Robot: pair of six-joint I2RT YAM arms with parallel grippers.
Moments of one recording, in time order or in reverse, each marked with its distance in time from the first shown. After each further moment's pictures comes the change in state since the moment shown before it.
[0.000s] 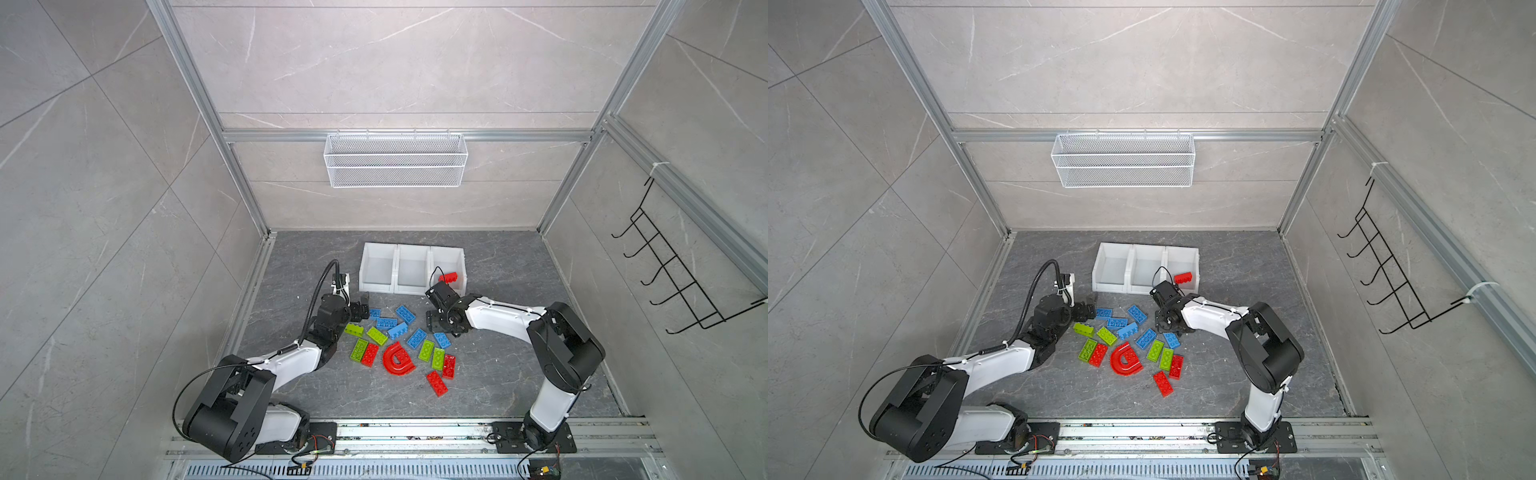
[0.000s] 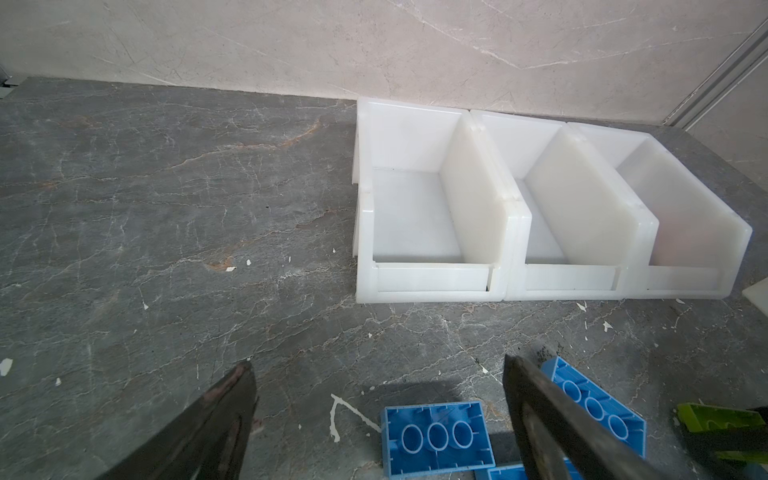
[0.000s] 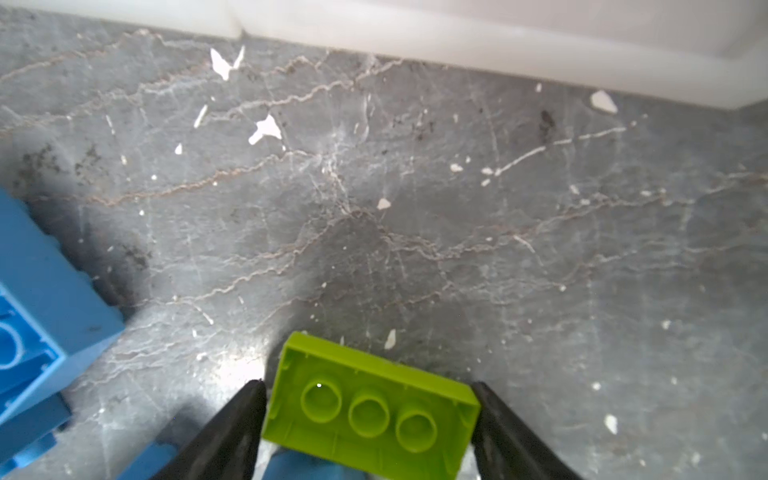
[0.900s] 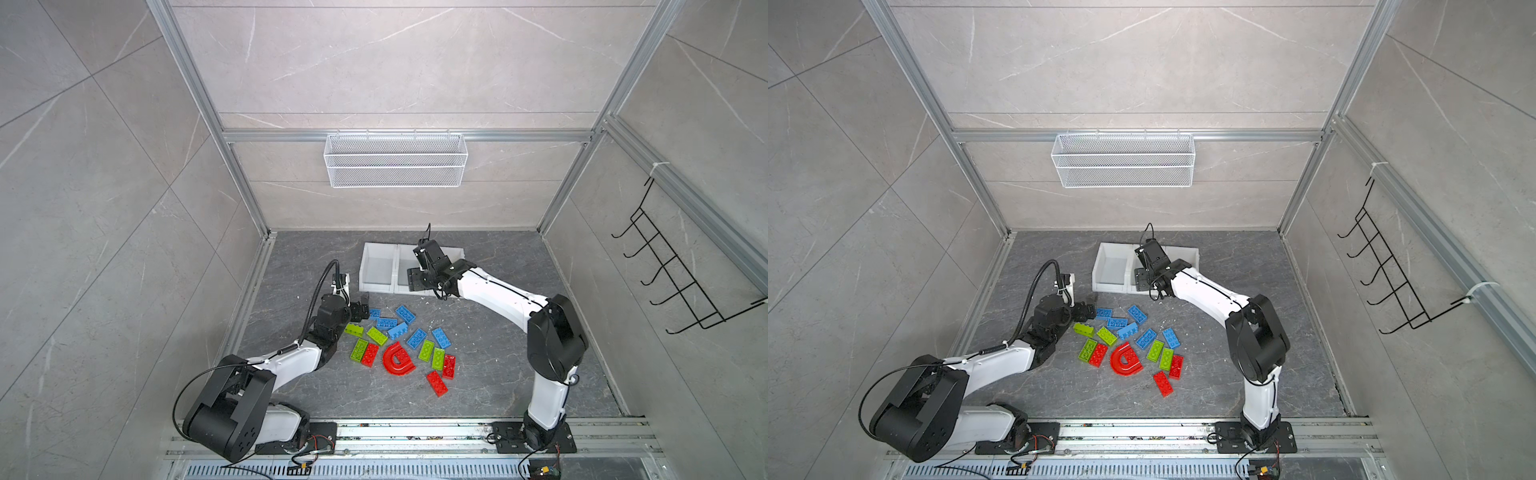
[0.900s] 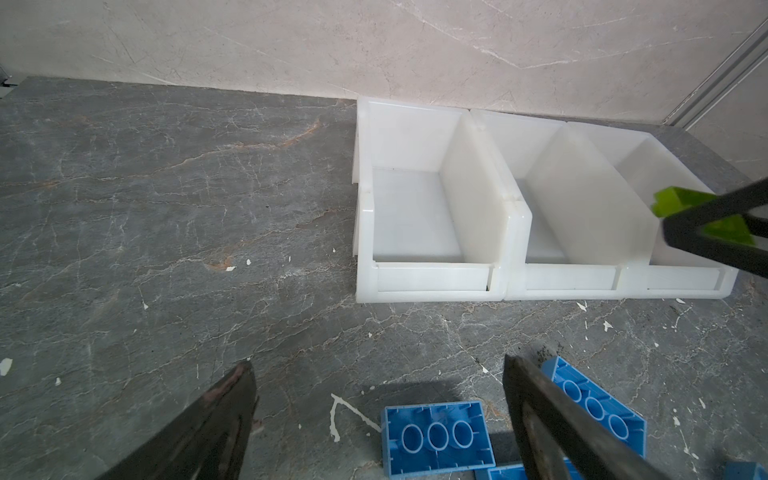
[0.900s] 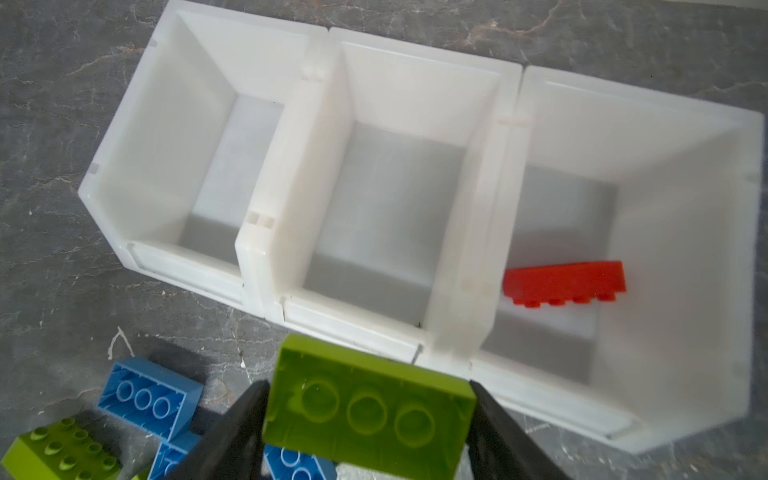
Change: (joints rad) left arm 0.000 0.001 0.000 0.000 0.000 0.000; right arm -0.017 0.145 0.505 -0.038 0.006 -0.201
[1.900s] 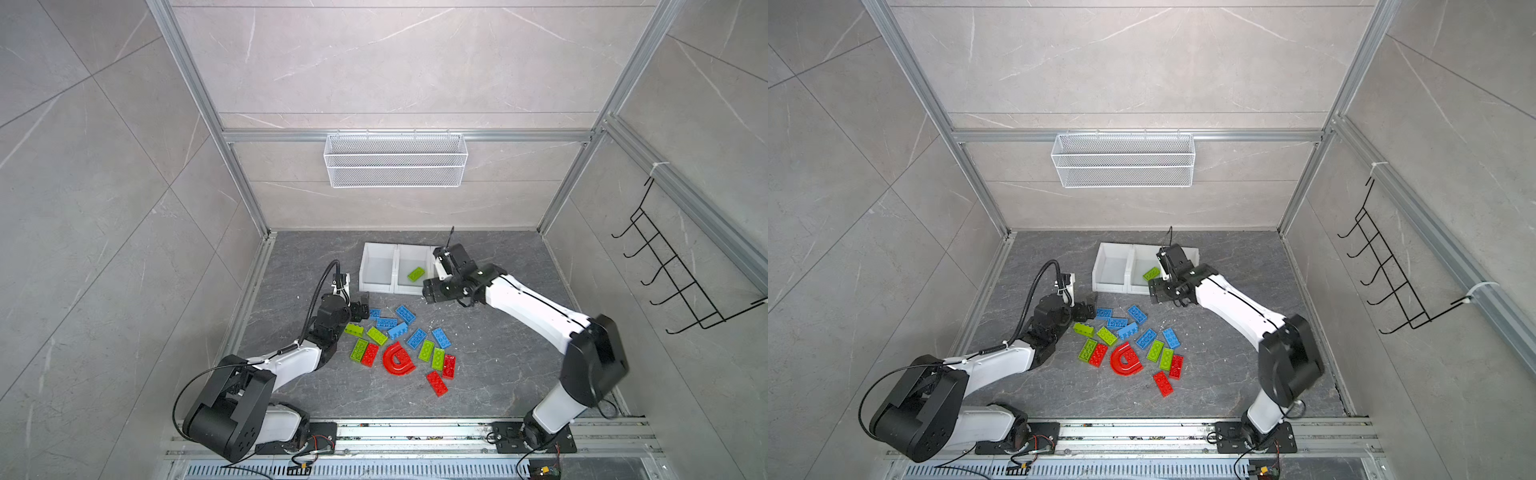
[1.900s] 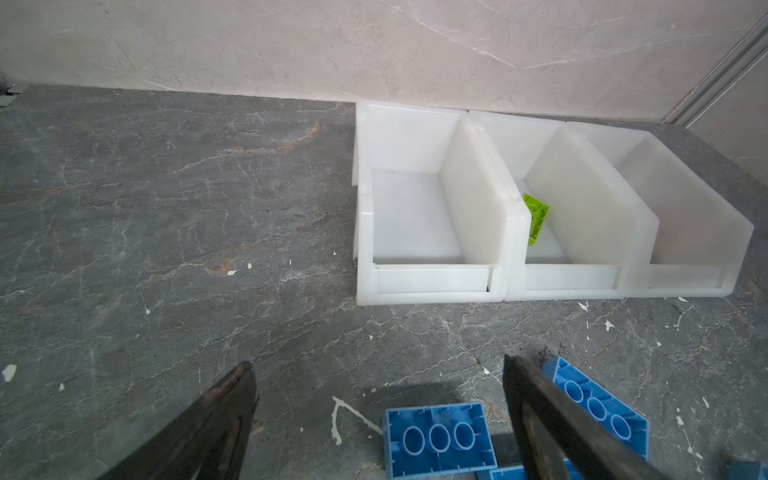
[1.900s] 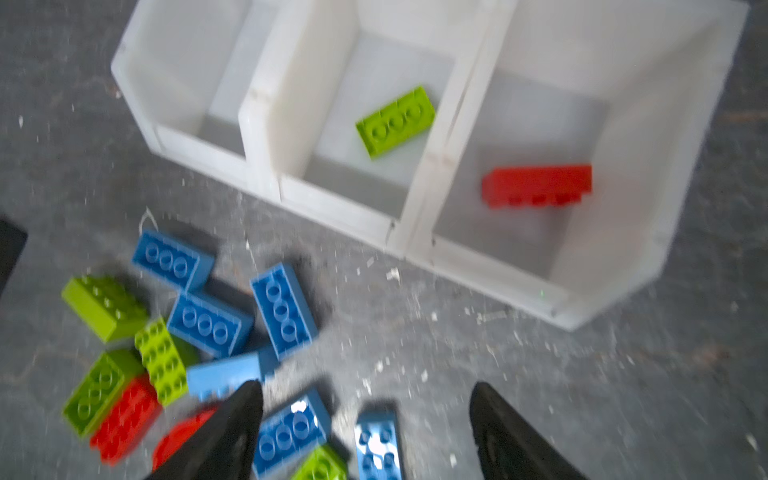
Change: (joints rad) left arm 0.000 0.000 -0.001 0.006 0.000 0.014; right arm -0.052 -0.348 -0.279 -0.158 -0.165 -0.077
